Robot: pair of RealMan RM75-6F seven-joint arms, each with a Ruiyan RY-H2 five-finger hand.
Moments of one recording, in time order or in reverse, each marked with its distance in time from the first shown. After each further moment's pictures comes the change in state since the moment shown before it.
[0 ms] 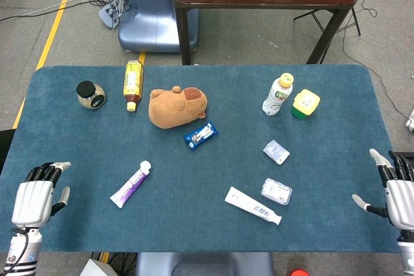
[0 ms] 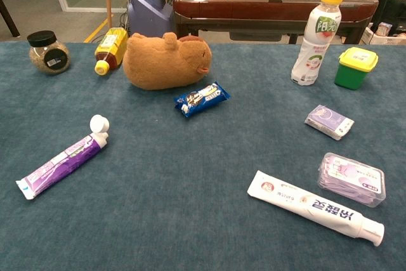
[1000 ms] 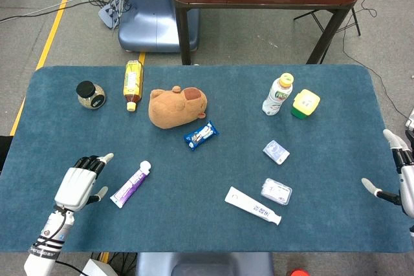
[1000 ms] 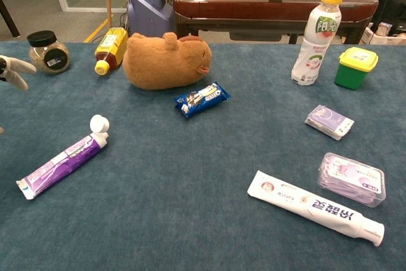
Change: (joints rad) left arm -0.177 -0.091 -0.006 0.133 0.037 -0.251 -0.057; right arm 0.018 0.127 0.070 -0.132 -0.005 0.063 -0.058
